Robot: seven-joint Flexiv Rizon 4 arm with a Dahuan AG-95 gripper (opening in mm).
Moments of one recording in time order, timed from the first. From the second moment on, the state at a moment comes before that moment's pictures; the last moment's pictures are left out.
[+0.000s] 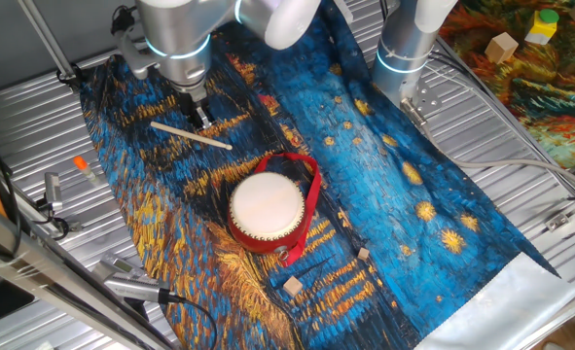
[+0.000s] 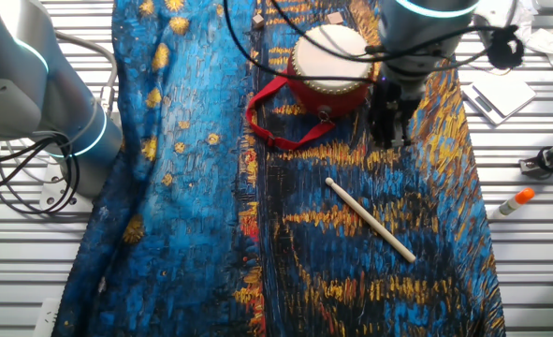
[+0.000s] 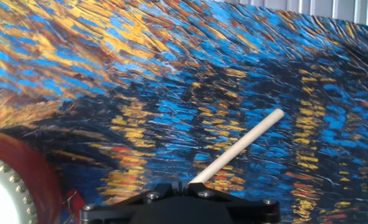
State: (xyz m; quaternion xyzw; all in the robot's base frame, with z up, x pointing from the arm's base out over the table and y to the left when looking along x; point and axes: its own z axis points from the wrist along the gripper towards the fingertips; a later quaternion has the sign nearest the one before) arm 0.534 -0.032 0.157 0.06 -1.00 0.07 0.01
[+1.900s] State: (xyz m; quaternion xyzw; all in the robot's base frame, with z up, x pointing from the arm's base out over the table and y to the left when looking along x) arm 0.532 -0.031 0.160 0.06 -1.00 0.06 0.03
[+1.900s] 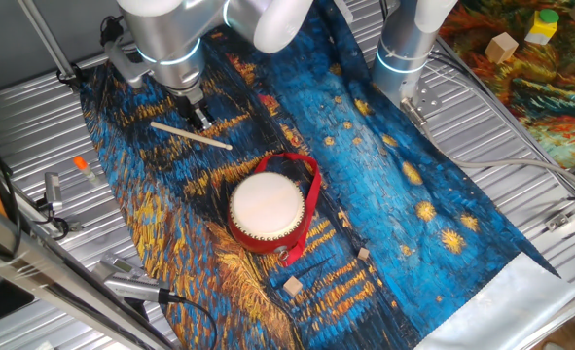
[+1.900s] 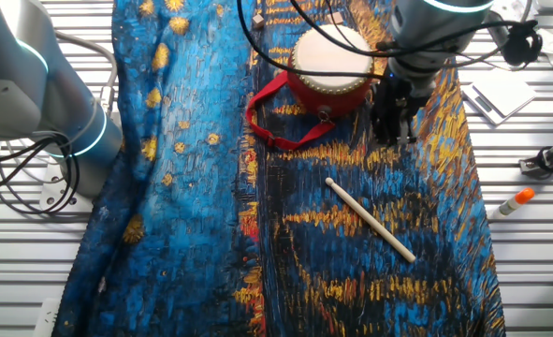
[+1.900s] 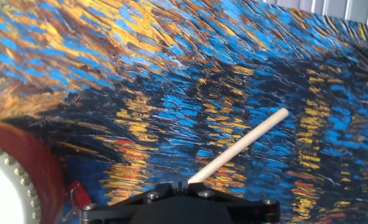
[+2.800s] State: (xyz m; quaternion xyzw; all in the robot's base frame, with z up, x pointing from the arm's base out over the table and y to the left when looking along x) arm 0.532 -0.031 0.160 -0.03 -1.00 0.05 0.02
